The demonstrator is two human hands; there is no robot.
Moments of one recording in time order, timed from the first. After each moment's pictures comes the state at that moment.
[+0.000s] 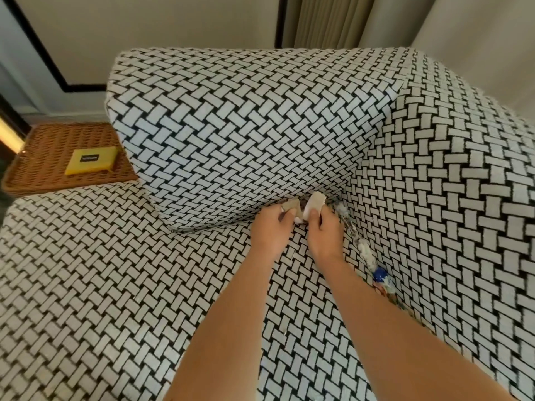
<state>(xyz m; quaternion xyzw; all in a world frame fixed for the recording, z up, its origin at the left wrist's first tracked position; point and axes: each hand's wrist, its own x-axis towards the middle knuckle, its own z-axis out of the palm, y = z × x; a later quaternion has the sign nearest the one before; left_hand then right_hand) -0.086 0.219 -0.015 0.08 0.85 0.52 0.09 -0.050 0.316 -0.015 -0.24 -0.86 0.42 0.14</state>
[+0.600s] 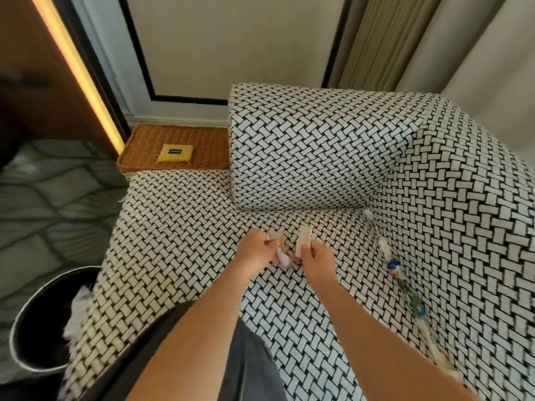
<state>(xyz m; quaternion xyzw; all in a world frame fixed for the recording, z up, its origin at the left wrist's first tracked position) 0.016 0.088 0.038 0.01 0.85 0.48 0.21 0.048 0.220 0.026 -0.21 -0.82 0.53 -0.05</state>
